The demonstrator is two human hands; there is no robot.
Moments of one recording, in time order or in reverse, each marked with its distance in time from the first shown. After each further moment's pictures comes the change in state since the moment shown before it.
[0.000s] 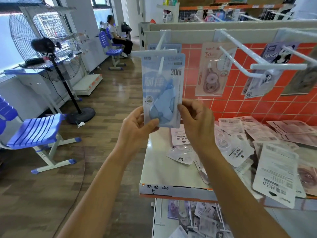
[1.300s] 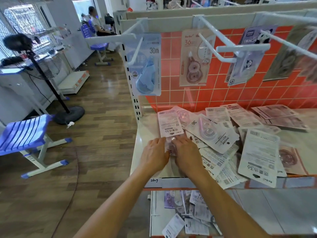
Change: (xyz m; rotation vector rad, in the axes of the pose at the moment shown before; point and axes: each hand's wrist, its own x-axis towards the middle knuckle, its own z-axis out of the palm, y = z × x) left_hand -0.013 -0.125 0.055 1.213 -0.300 -0.085; right_hand -0.070 0.116 -0.014 -0.852 -0.535 0.025
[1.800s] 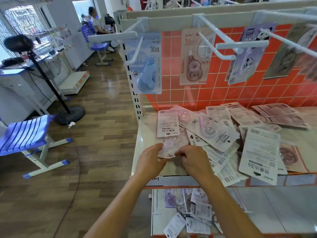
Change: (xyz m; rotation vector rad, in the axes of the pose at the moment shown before) left_hand -0.028 -0.010 -0.009 -0.176 -0.007 -0.065; right_hand -0.027 -0.004 -0.031 0.251 -0.080 0.173
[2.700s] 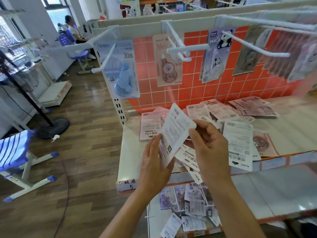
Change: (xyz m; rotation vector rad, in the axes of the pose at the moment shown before) left_hand -0.039 0.049 0.018 -0.315 0.209 0.277; right_hand -0.061 -0.029 -0.079 1.076 0.527 -0.008
